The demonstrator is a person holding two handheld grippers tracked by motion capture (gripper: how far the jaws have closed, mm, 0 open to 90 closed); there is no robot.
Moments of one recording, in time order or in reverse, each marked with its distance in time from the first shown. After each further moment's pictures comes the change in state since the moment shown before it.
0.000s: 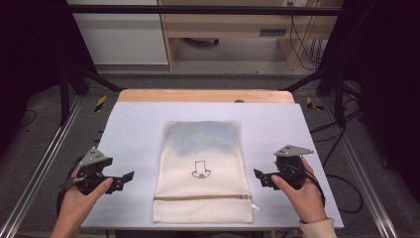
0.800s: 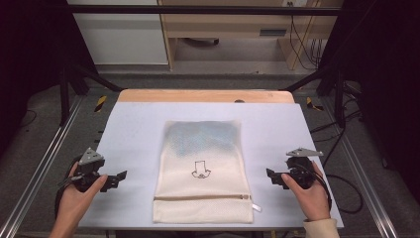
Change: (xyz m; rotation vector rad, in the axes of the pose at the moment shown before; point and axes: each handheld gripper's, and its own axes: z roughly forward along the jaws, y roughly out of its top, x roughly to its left) left arm 0.031 -0.022 0.020 0.069 0.080 -0.024; right arm -0.039 -0.029 0.014 0.045 -0.096 0.114
